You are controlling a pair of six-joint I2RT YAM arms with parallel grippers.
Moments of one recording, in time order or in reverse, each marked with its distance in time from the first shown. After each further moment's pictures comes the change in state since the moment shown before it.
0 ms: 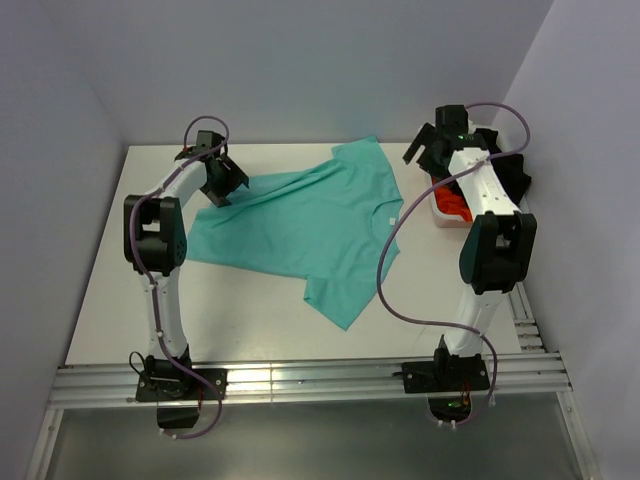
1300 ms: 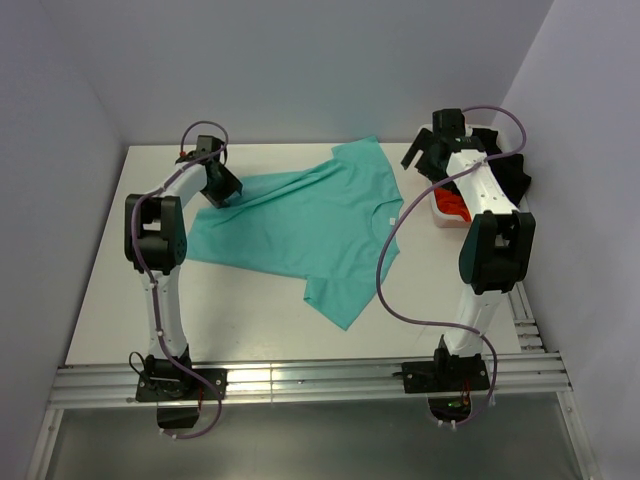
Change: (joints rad) left arm 0.011 0.016 -0.039 0.032 -0.085 -0.004; right arm 0.001 -0.003 -0.039 0.003 0.002 -0.020
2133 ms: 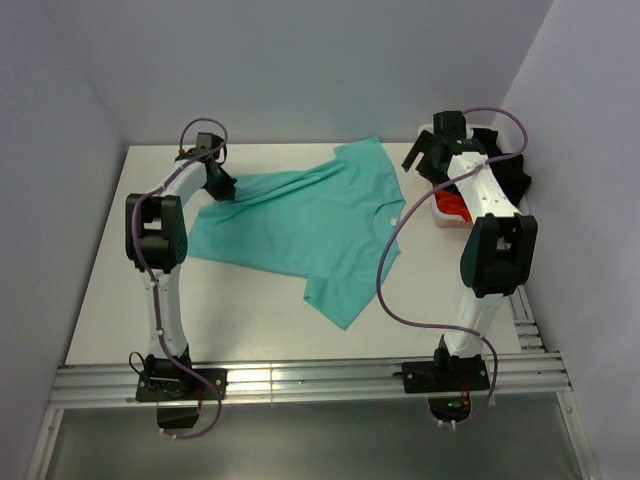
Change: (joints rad) left arm 0.006 0.016 0.037 -0.020 -0.014 0.000; right arm 0.000 -0.028 -0.035 0.002 0.005 -0.007
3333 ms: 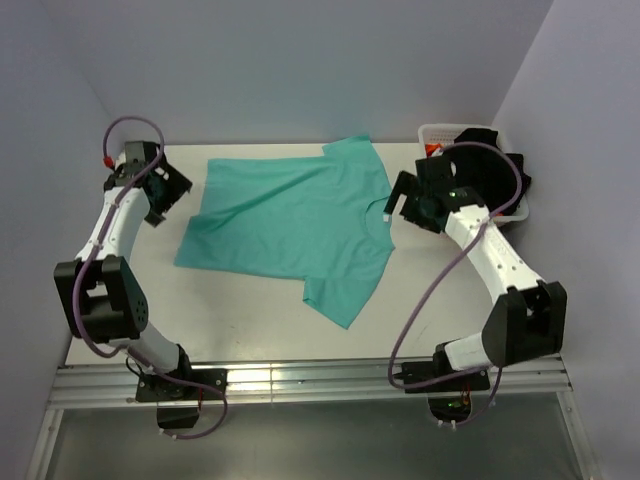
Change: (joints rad) left arm 0.197 -0.593 -0.358 -0.042 -0.096 0.074; right arm 0.144 -0.420 -0.426 0.027 0.002 0.002
